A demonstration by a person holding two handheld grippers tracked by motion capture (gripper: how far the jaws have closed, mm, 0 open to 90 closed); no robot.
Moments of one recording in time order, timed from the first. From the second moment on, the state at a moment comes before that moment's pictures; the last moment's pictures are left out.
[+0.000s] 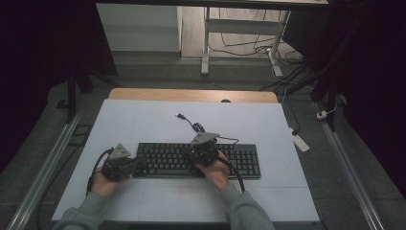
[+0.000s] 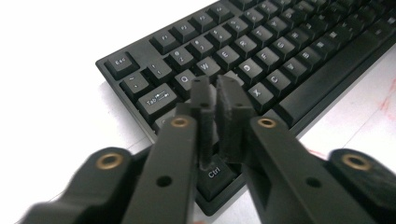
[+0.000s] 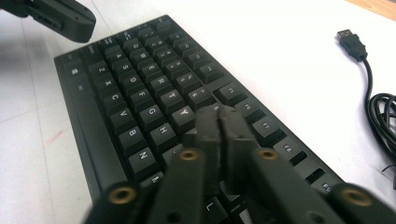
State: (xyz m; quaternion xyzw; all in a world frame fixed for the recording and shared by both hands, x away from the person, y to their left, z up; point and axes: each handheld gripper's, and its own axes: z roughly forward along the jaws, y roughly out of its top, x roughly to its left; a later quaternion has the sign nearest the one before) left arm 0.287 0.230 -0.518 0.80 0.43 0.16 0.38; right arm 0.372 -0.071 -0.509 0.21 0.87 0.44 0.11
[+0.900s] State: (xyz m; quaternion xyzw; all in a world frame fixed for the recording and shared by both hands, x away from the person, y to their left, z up) left arm 0.287 0.235 -0.514 0.78 0.45 0.14 0.41; right arm 0.339 -0.176 -0.491 0.27 0.84 0.45 0.15
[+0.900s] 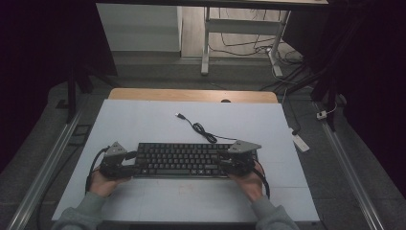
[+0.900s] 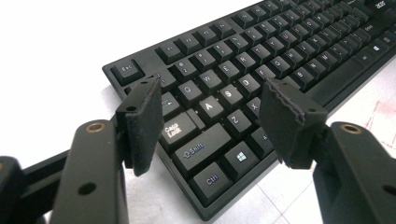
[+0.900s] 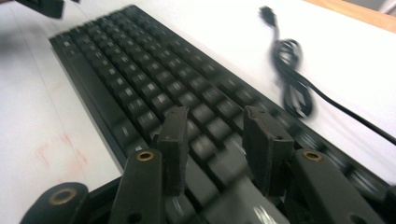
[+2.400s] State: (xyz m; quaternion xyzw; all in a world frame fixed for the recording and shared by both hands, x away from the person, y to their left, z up) left arm 0.292 0.203 -0.488 0.82 0.35 0.11 0.44; right arm 0.311 -0.253 -0.496 0.31 0.82 0.44 0.17
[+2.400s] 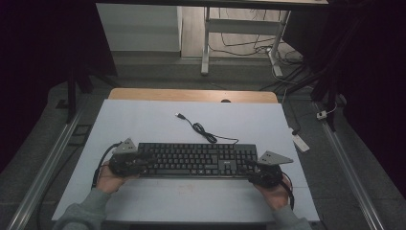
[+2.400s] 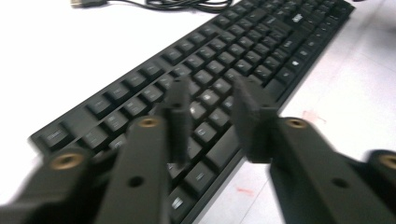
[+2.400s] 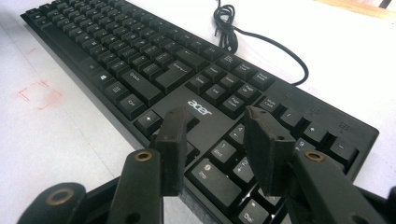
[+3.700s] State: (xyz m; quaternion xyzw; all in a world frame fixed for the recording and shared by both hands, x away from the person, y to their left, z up) left arm 0.305 0.143 -0.517 0.88 0.29 0.07 0.35; right arm 0.309 -0.261 -0.501 0.31 0.82 0.44 0.17
